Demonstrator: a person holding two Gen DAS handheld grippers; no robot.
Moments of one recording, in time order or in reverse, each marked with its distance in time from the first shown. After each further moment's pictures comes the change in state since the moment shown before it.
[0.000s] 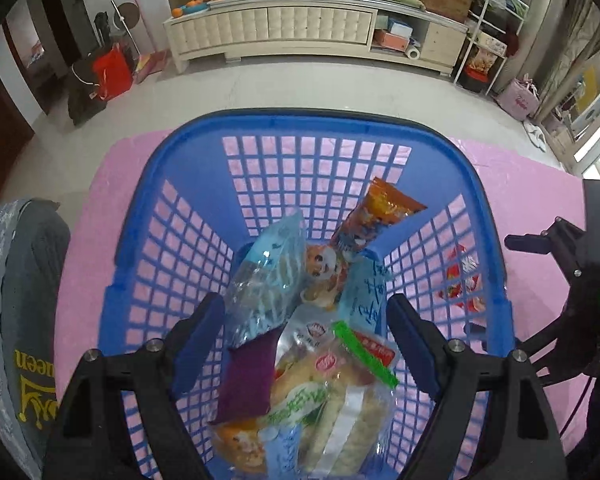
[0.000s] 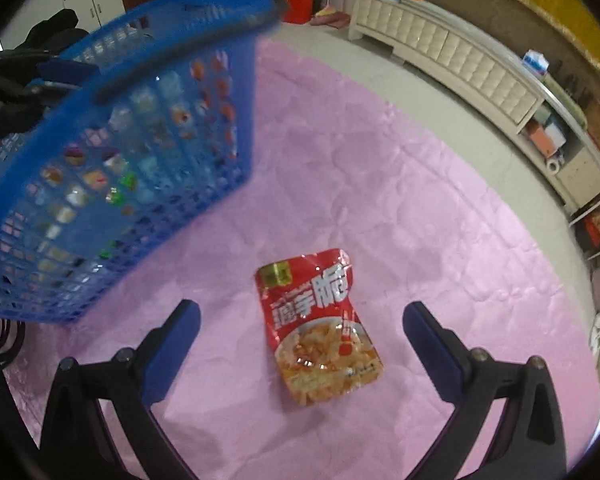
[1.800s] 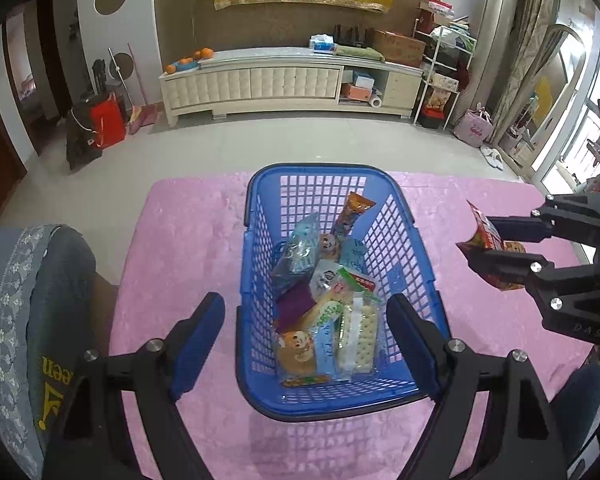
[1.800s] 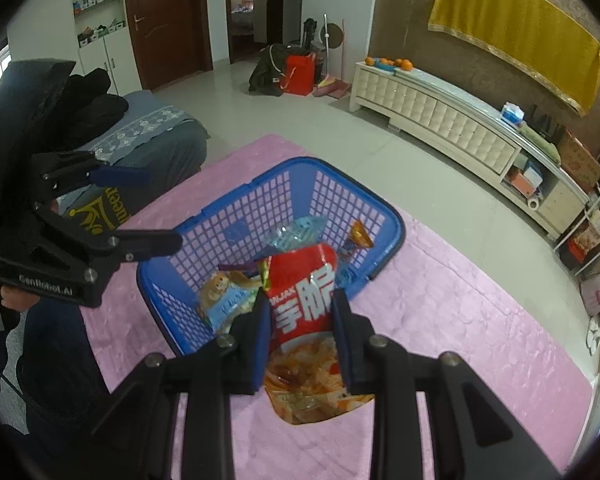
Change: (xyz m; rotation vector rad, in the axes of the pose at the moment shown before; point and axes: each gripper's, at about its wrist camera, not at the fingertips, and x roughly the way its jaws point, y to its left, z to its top) left arm -0.148 0.054 -0.081 0.065 -0.210 -0.106; right arm -0.175 0.125 0.032 0.048 -0.225 -0.024
